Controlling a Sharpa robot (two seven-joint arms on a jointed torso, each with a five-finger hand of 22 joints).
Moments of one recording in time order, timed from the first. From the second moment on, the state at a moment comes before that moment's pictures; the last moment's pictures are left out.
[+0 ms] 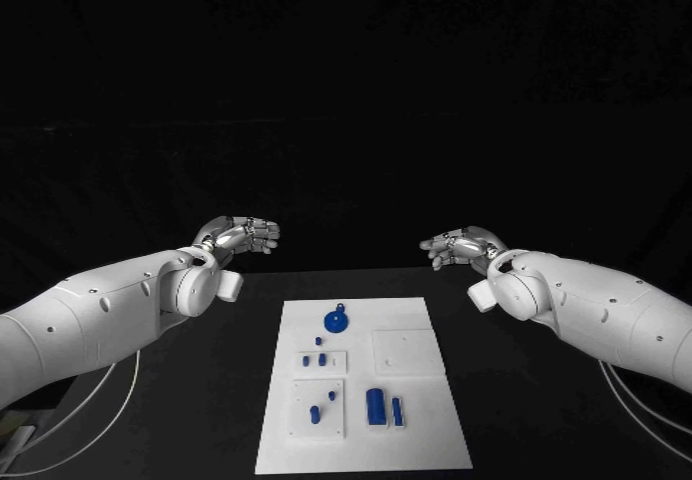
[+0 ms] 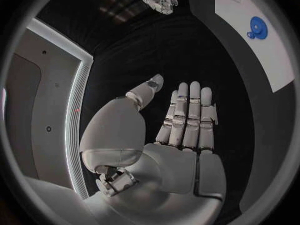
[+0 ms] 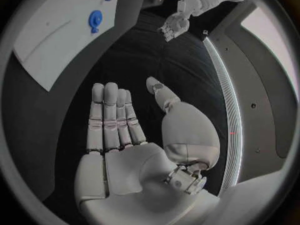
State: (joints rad) left arm 1.28 -0.66 -0.12 0.96 -0.08 -0.17 0.30; left_hand 1.07 -0.13 0.55 -0.23 0.06 0.83 0.16 0.27 0.49 1.14 0.12 0.07 0.16 0.88 0.12 0.48 0.37 0.05 0.67 0.02 0.57 1.22; right arm 1.21 -0.58 -0.02 0.87 -0.39 -0.13 0.16; right_hand 0.94 -0.09 0.46 -0.28 0.25 0.87 0.18 0.22 0.56 0.84 0.12 0.56 0.79 0.86 0.07 0.72 0.66 0.21 0.73 0.11 0.51 1.08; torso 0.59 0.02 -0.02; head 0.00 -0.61
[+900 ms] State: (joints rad) left arm 1.20 -0.66 -0.08 1.11 -0.01 -0.27 0.35; left_hand 0.10 -0.01 0.04 -0.02 0.01 0.07 0.01 0.02 0.04 0.09 0.01 0.01 0.01 0.07 0.01 0.03 0.03 0.01 0.05 0.00 0.04 0.21; right arm 1.13 -0.61 0.01 1.00 -0.25 -0.21 0.27; right_hand 0.09 -0.01 0.04 -0.02 0.02 0.07 0.02 0.02 0.05 0.09 0.01 0.02 0.02 0.08 0.01 0.04 0.04 0.03 0.05 0.02 0.03 0.08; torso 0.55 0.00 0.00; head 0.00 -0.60
